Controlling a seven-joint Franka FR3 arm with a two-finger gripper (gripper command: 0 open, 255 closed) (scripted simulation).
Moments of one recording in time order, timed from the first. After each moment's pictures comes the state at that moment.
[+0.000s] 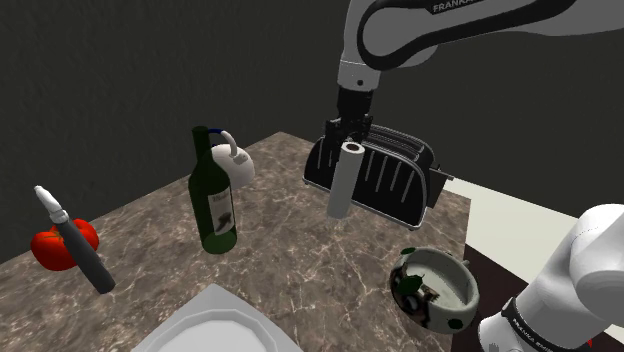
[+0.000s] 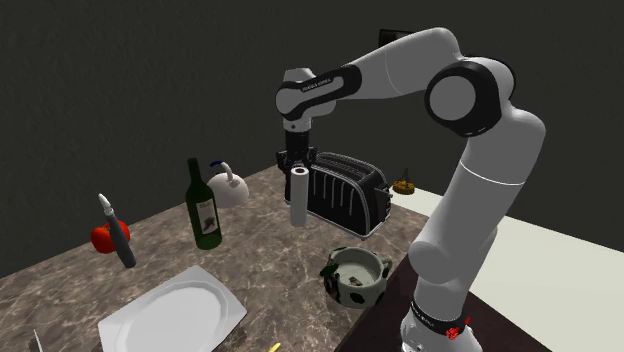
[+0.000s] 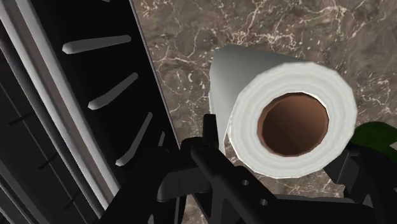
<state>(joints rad) 0.11 -0.13 0.14 -2.07 0.08 1.91 0.18</state>
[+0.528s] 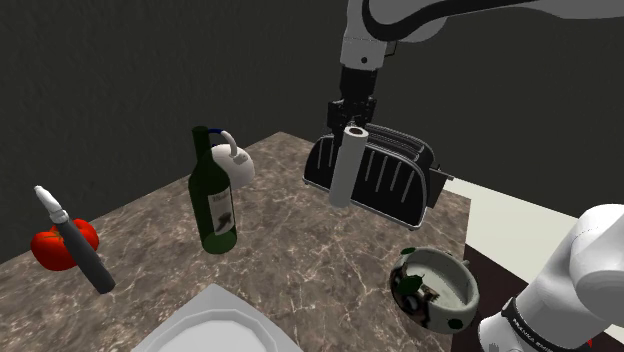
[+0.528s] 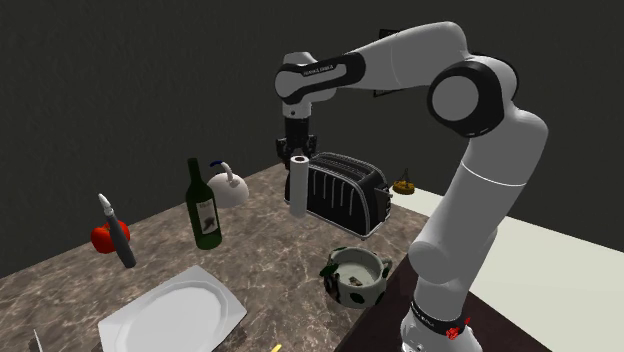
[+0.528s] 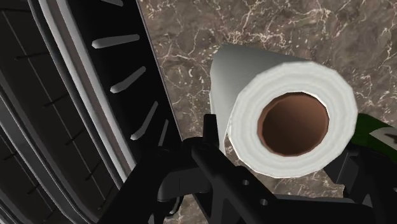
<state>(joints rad) 0.11 -0.15 0.13 -1.98 0.08 1.80 0.19</state>
